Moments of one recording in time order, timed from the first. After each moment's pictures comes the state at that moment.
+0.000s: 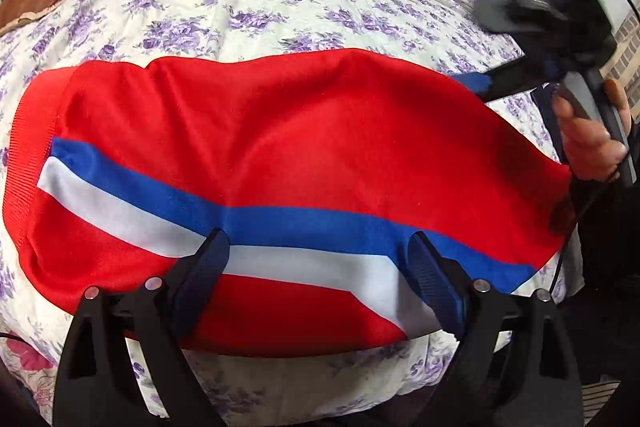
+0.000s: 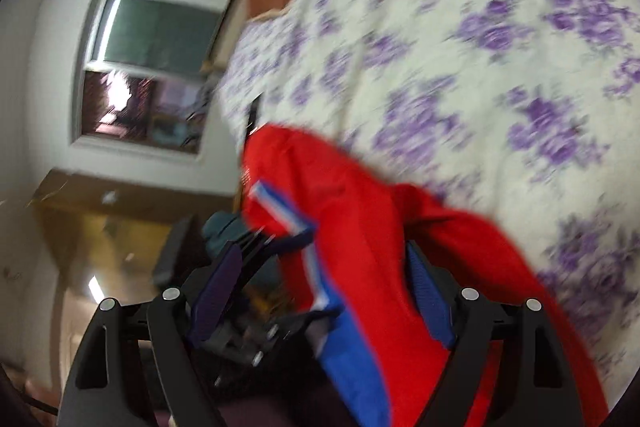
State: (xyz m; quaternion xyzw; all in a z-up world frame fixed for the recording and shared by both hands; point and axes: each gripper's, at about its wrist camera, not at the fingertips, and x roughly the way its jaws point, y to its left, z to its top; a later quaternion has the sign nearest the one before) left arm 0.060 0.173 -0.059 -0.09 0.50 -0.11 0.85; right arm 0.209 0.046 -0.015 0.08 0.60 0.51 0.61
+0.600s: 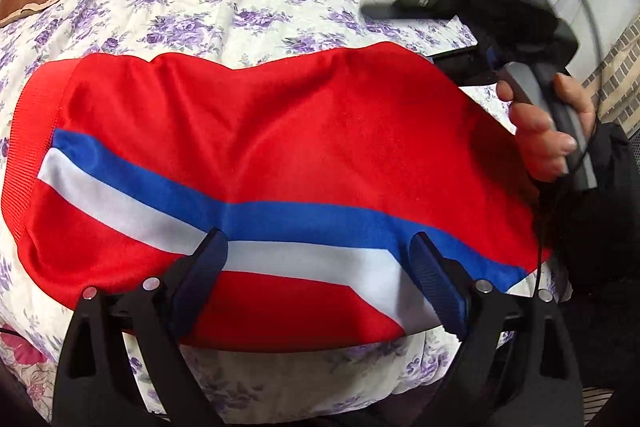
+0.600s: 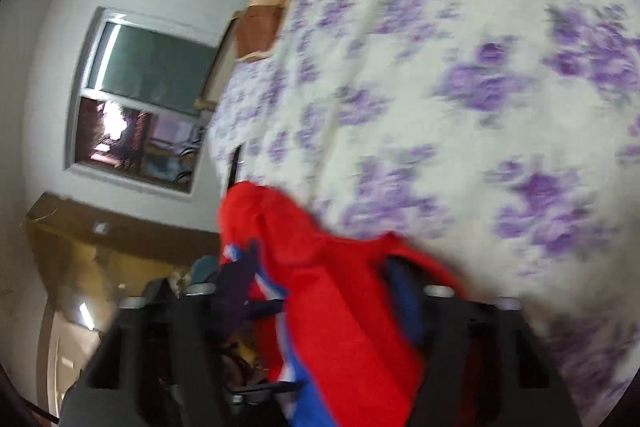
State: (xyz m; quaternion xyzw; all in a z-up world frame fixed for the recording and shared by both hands) left arm 0.057 0.173 -0.059 -0.10 0.50 -0.10 0.85; right arm 0.246 0.060 -0.037 0.12 0.56 0.48 0.67
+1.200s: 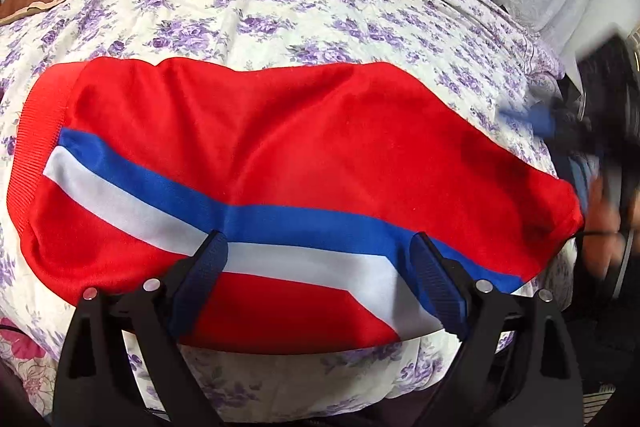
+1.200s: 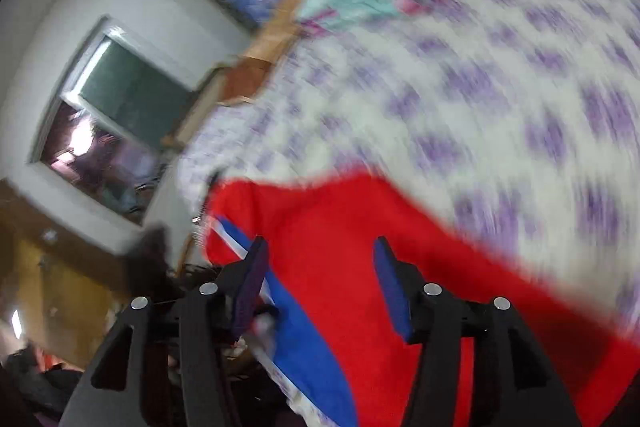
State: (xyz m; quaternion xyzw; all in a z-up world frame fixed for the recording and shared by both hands) left arm 0.053 0.170 -0.054 -0.11 0.50 -0.09 0.86; right arm 0.116 -0.033 -0.012 0.09 0.45 0.38 0.81
